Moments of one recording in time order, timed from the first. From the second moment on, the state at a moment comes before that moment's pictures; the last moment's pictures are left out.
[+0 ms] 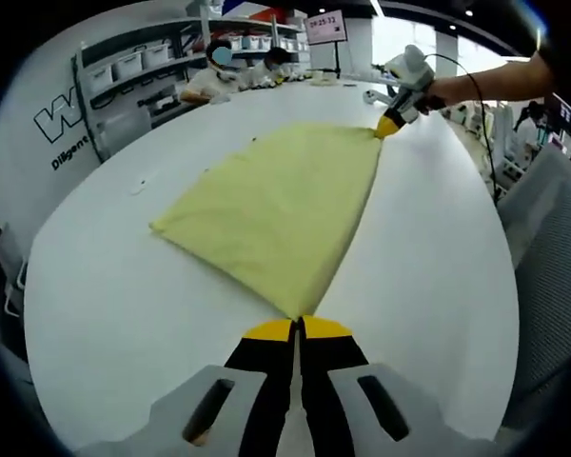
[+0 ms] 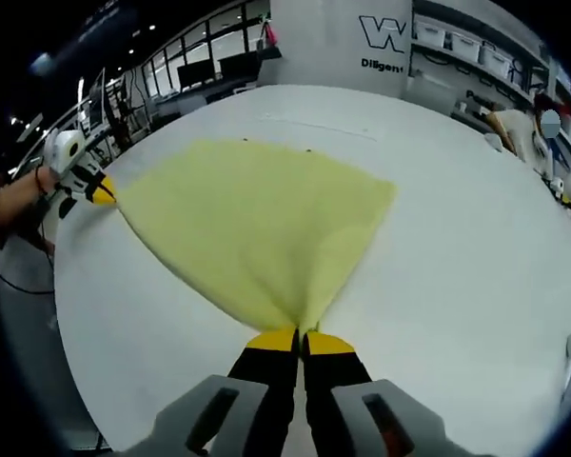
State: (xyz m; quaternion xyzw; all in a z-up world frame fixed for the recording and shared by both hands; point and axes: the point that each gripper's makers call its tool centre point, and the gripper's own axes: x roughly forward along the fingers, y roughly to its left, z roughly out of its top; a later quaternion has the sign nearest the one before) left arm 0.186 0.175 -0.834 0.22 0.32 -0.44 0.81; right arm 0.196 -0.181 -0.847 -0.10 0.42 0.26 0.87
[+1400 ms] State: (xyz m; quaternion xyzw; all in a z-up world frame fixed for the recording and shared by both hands) left arm 0.149 0.215 -0.753 0.04 0.24 -0.26 0.94; right arm 0.154 -0.163 -0.787 0.00 0.32 0.13 0.94
